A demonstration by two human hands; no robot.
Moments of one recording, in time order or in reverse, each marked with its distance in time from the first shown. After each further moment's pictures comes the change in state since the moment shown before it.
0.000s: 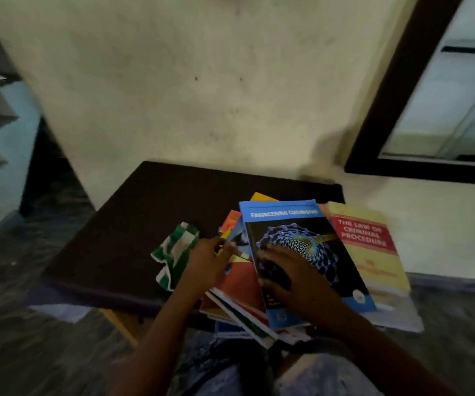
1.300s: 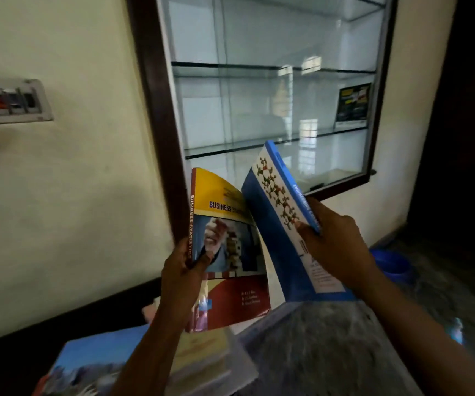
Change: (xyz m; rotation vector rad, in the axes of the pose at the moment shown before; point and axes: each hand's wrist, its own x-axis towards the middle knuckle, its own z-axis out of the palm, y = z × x) left_hand -0.010 0.282 0.118 -0.639 -0.185 0.523; right_hand -0.229 0.101 -0.225 -0.039 1.051 0.478
